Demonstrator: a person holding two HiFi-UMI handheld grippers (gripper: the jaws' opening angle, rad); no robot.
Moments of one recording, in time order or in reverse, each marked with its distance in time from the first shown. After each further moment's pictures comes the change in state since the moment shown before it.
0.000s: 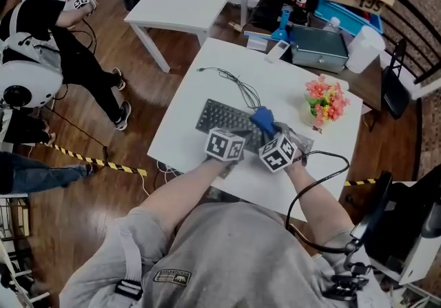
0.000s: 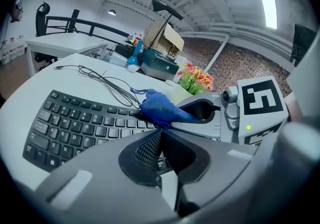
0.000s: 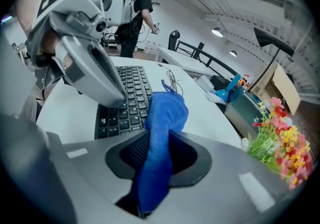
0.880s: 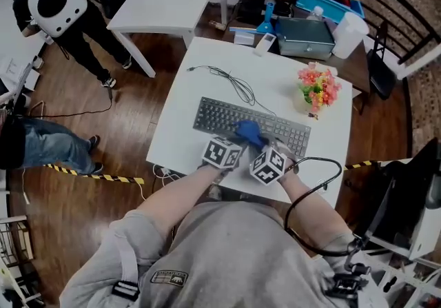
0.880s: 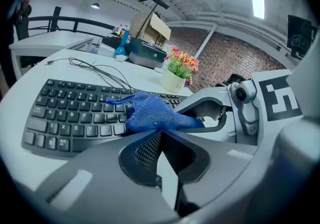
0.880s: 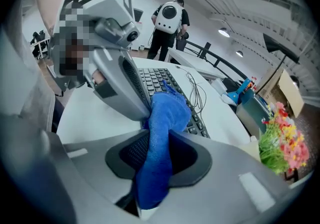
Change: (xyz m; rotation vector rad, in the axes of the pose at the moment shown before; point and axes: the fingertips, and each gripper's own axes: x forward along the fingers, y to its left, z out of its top) left arm -0.012 -0.012 -0.046 0.117 0.092 -0.083; right arm -0.019 0.080 -0.003 -0.044 0.010 0.044
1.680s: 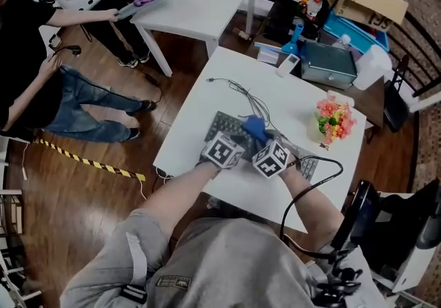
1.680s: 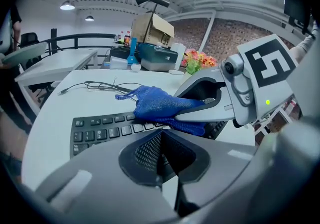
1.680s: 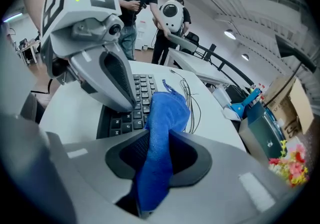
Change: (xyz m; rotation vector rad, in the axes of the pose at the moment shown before) left arm -0.018 0.076 0.036 0.123 0.050 0.157; right arm 0.049 -0.056 0.057 -0.052 -0.002 0.034
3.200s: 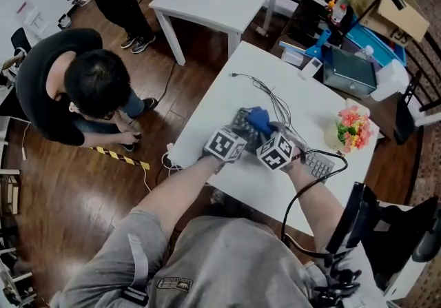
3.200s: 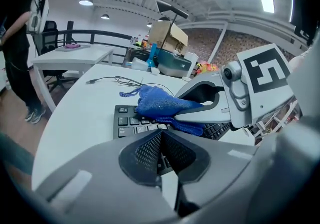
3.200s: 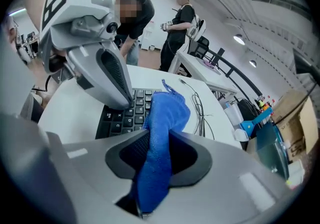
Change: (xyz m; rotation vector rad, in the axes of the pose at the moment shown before) left arm -0.037 0.053 -0.017 -0.128 -0.068 0.031; right arm 0.029 0.015 0.057 -0.078 -0.007 0.029
